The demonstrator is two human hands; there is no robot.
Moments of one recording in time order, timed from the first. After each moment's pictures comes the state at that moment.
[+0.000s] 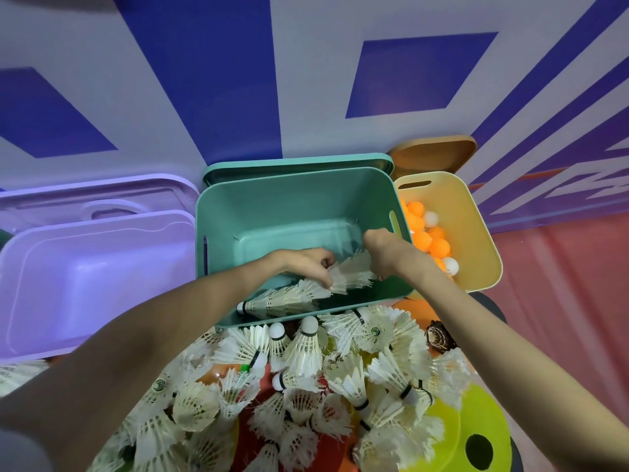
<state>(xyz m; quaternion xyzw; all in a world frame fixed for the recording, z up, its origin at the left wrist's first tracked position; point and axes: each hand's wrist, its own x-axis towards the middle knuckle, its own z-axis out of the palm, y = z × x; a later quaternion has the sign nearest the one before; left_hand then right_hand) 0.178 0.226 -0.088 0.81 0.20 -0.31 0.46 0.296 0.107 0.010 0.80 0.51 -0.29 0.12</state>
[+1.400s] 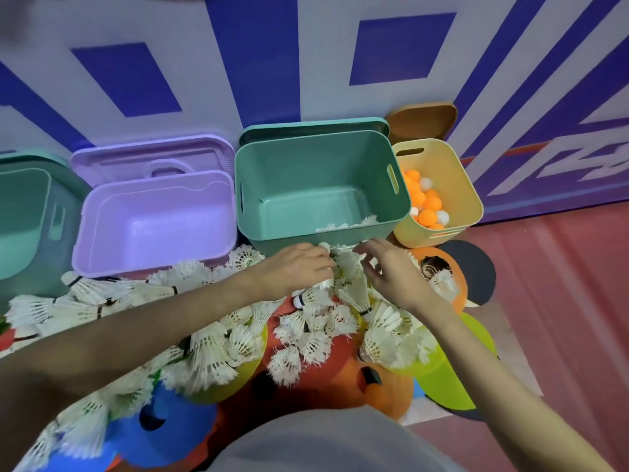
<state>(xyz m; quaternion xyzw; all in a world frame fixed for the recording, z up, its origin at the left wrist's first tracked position) 0.013 0.112 0.009 0.99 -0.10 0.04 0.07 0.189 -0.042 0.015 0.76 0.58 -0.18 -0.22</state>
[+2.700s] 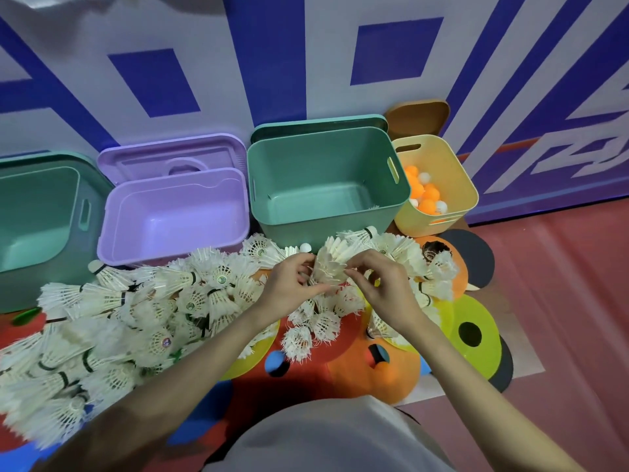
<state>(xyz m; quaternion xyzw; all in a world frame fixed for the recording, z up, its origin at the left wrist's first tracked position) -0.037 0.044 0.000 0.78 0.37 0.11 0.50 0.113 -0.087 0.024 0.72 0.54 -0.15 -0.42</state>
